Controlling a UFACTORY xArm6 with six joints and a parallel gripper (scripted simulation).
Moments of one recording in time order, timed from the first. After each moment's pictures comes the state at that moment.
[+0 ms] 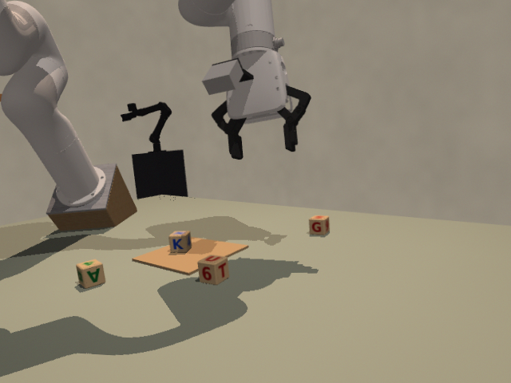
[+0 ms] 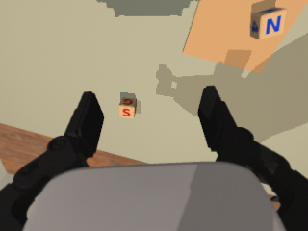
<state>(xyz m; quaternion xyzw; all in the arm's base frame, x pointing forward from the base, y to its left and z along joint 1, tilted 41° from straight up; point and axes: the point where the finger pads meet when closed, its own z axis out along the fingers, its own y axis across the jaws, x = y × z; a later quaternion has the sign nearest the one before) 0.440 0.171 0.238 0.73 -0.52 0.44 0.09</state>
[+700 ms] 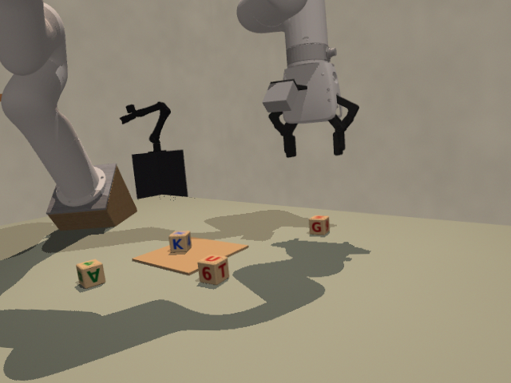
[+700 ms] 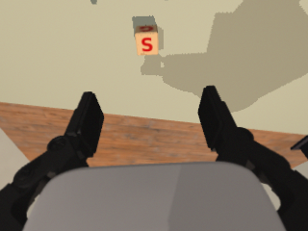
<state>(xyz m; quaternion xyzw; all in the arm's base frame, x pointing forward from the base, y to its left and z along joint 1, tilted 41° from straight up) 0.480 0.270 0.182 0.72 -0.60 0.35 0.04</state>
